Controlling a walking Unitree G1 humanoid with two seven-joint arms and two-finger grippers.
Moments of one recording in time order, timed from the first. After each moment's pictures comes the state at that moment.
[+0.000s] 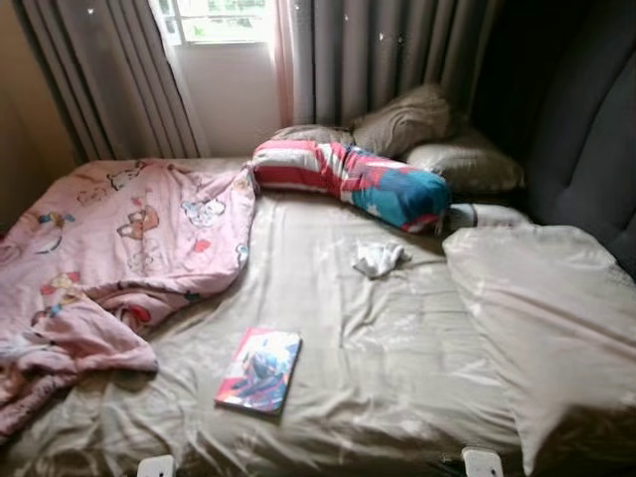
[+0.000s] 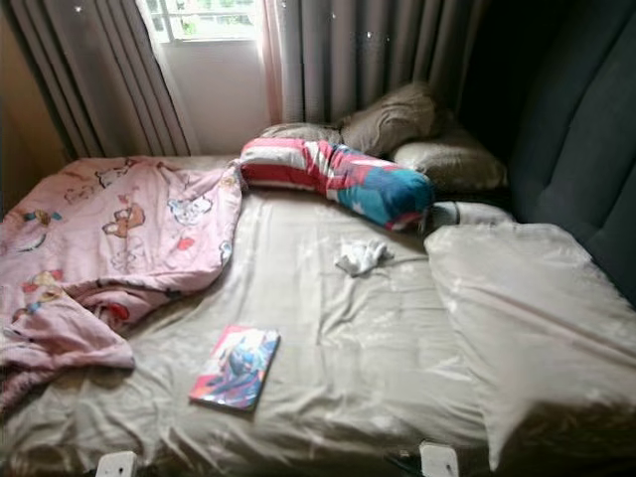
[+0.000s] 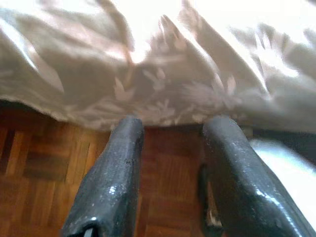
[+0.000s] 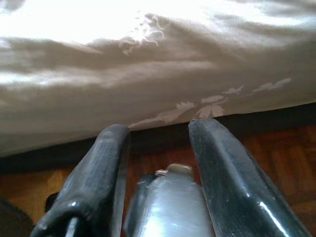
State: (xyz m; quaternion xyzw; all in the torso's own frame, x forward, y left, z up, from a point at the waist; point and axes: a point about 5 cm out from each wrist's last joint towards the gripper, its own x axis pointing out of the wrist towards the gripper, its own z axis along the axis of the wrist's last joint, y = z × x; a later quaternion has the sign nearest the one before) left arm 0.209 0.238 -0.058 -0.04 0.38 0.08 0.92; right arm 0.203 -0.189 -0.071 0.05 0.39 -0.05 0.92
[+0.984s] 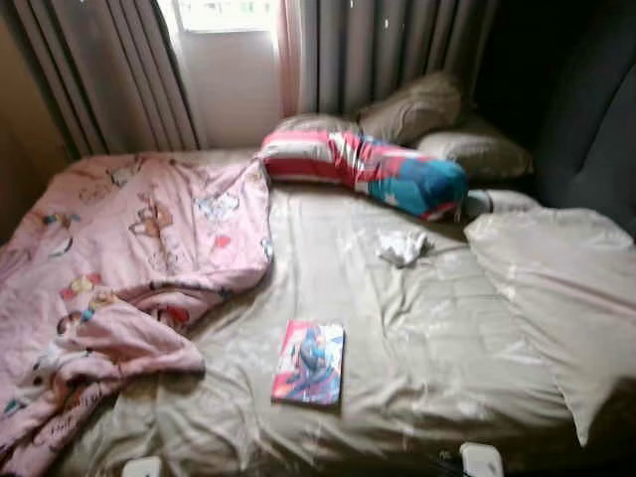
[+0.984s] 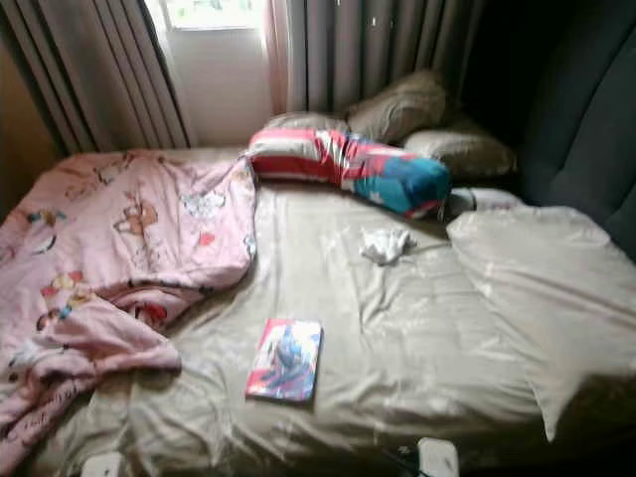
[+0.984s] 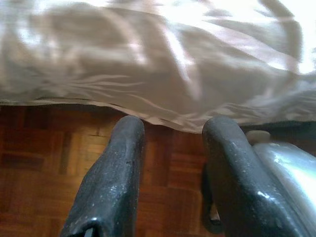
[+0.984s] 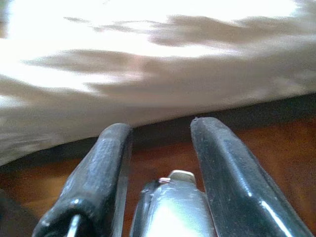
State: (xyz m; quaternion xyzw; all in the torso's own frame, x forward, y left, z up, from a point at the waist) left arm 0.198 0.261 -0.057 -0.04 0.38 0.10 0.92; right arm 0.215 -0.172 -0.066 0.05 0.38 -0.03 0.92
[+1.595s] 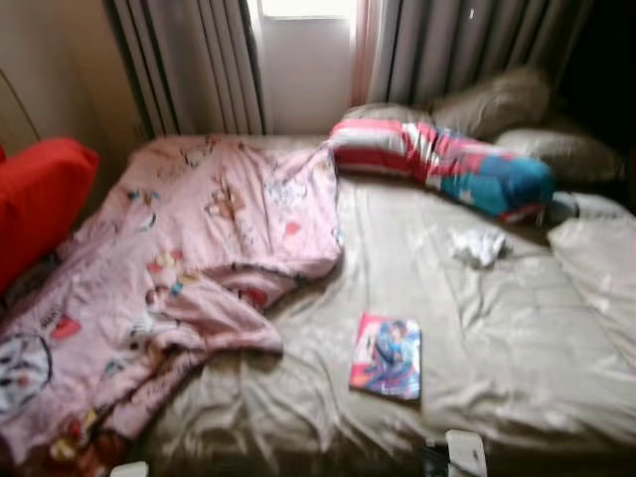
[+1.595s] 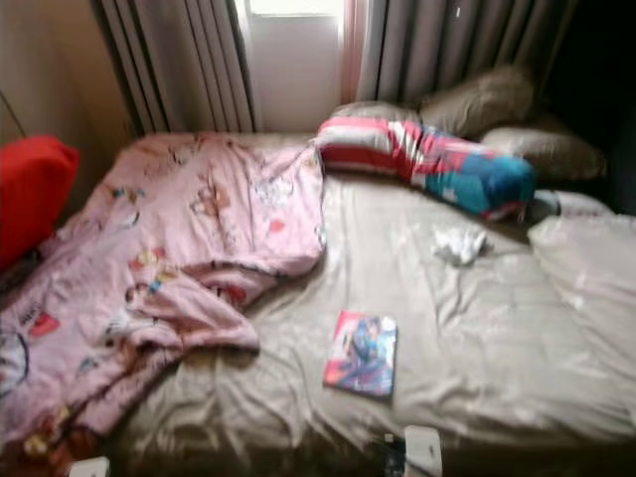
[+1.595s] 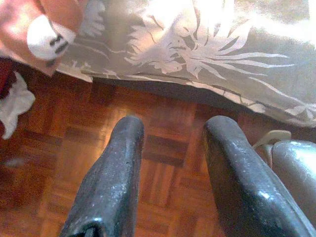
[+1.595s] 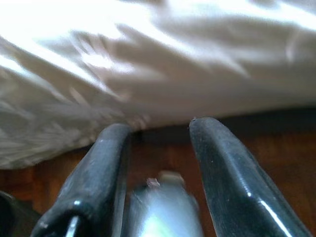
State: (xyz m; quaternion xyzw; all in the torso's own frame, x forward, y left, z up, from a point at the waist) left arm 0.198 0.259 -0.058 -0.04 0.38 0.10 0.92; right arm 0.214 -0.181 -0.065 0.05 0.37 -0.04 0.93
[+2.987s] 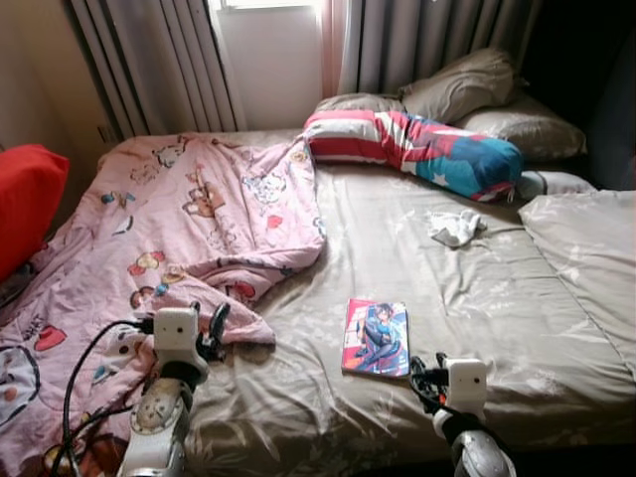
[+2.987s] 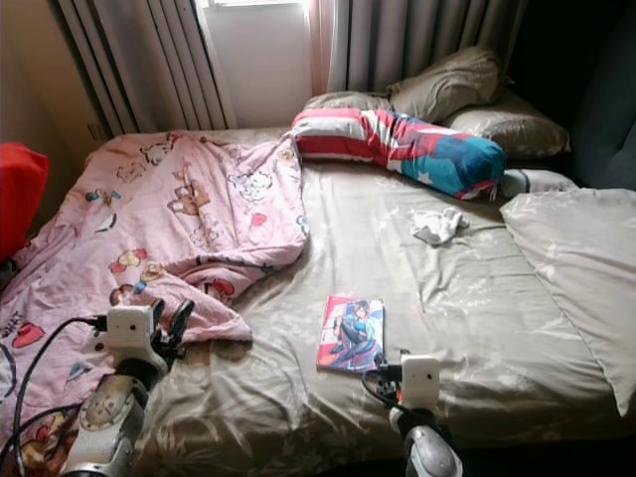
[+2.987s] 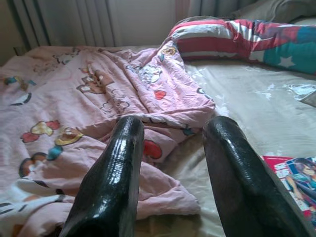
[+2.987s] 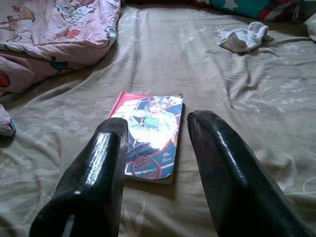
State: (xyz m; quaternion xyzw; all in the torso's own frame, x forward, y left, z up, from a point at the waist) left arm 0.320 0.213 0.105 0.01 -0.07 -0.01 1.00; right arm 0.290 -0.163 0.020 0.01 0.07 0.04 1.00
